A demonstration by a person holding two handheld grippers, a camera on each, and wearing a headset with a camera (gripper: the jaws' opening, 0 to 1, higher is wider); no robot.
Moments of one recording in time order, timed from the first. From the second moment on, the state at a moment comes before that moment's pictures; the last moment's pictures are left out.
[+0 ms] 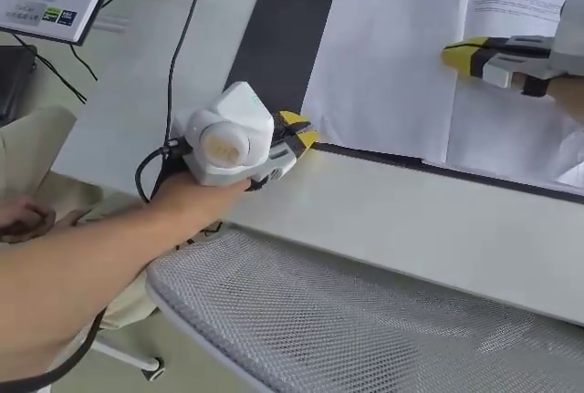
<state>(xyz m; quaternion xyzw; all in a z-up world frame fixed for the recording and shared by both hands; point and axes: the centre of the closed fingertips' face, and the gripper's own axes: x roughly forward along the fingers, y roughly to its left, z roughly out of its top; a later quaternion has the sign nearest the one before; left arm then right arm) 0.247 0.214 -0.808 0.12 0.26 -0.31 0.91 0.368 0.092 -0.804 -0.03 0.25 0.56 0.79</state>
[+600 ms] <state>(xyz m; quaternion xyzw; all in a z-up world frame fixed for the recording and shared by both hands) 0.247 0.215 -0.810 0.12 0.26 -0.31 0.91 0.298 0.089 -0.800 -0.04 0.26 0.59 0.76</state>
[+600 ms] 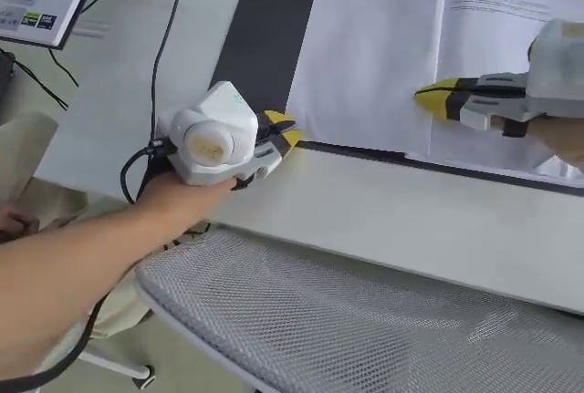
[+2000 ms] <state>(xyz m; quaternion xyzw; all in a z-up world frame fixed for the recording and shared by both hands) 0.245 0.209 -0.807 0.12 0.29 -0.32 0.89 0.251 -0.025 -0.737 0.12 0.25 0.43 0.86</state>
